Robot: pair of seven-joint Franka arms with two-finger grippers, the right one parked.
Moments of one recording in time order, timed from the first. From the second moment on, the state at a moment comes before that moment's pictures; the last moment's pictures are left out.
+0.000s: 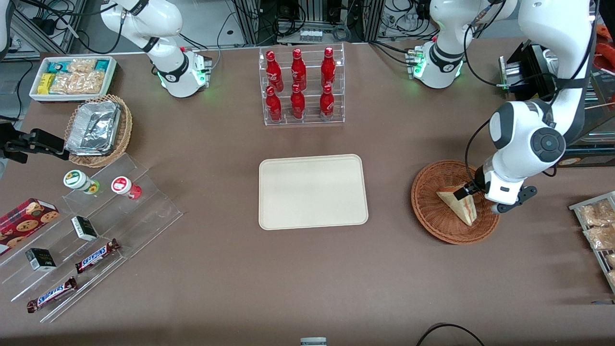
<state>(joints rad) 0.00 0.21 -0.06 -2.16 0.00 2.33 -0.55</state>
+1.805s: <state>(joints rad) -0.09 0.27 -0.07 -1.80 0.02 1.90 -0.62</state>
